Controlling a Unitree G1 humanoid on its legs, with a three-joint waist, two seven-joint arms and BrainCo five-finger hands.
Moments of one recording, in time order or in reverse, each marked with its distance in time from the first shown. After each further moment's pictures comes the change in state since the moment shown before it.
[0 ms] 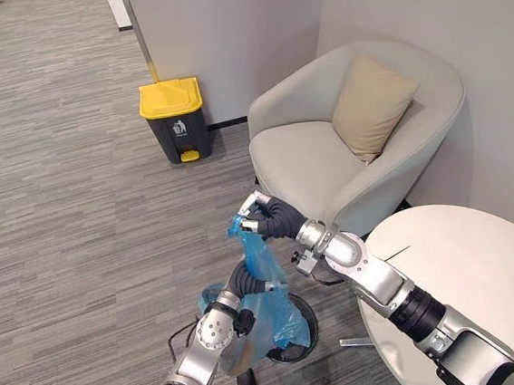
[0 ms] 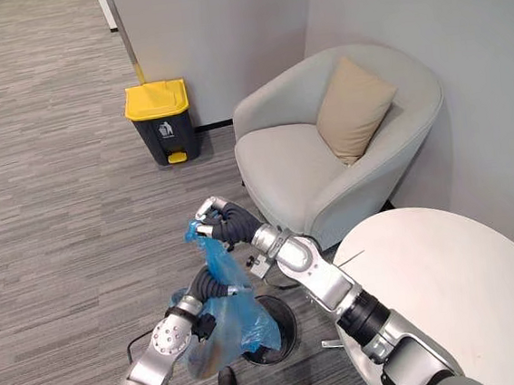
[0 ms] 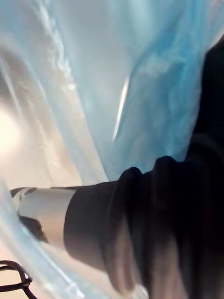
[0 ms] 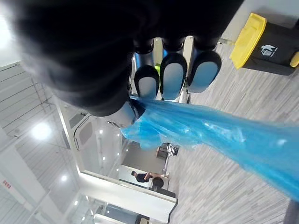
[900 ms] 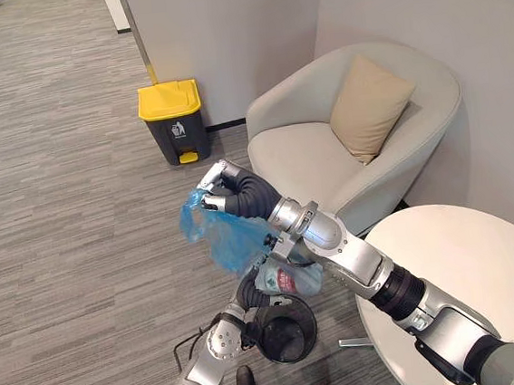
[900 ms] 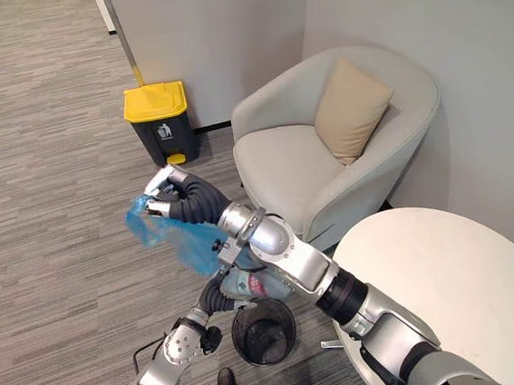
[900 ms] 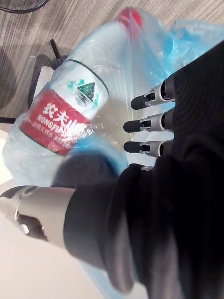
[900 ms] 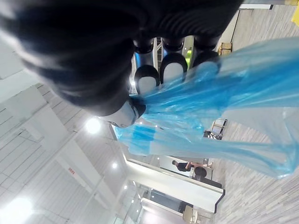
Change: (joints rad) left arm 0.000 -0.029 -0.051 0.086 0.067 0.025 0.098; right arm -0.167 0.070 0.076 -0.086 0.172 -0.008 -0.045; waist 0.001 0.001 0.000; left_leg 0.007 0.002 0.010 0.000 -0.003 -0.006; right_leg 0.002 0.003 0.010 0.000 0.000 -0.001
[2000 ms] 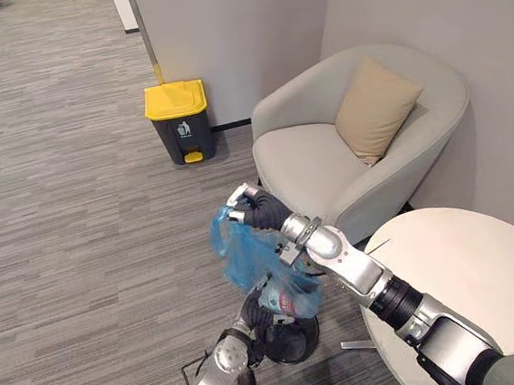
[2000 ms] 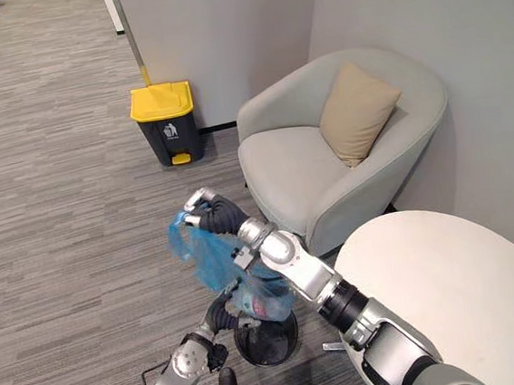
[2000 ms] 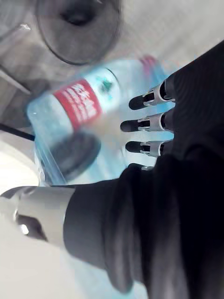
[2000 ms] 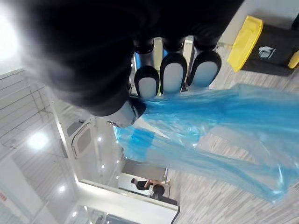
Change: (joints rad) left arm -0.015 -0.062 0.022 0.253 -0.145 0.056 -0.096; right arm 0.089 0.013 -0.065 0.235 -0.155 0.009 -0.022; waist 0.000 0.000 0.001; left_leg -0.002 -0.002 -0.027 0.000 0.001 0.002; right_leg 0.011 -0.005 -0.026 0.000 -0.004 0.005
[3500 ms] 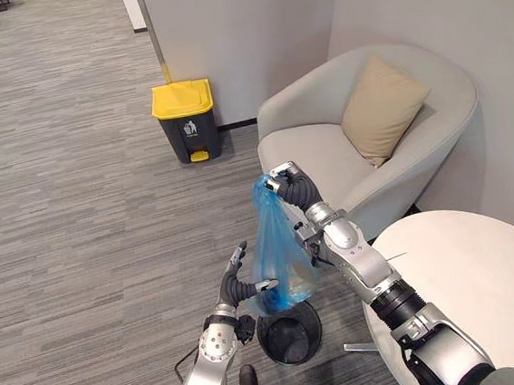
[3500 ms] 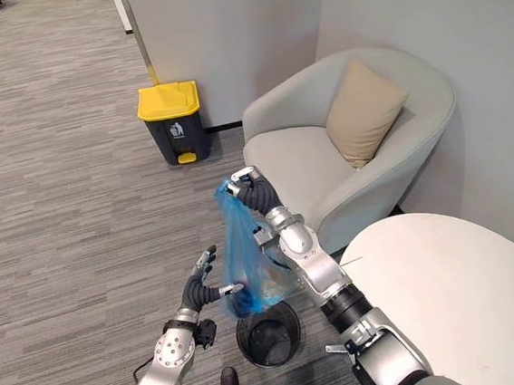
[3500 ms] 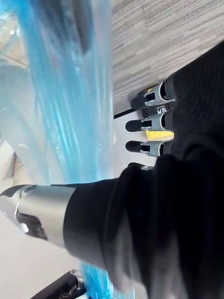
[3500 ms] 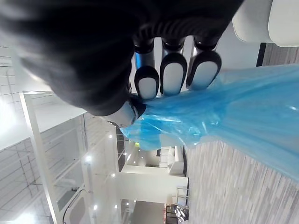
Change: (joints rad) left arm 0.130 -0.045 0.162 -0.416 0.056 0.007 0.128; right arm 0.065 0.083 -0.217 0.030 0.027 0.029 -0.125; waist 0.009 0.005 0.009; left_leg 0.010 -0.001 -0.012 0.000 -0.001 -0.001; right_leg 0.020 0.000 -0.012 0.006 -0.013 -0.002
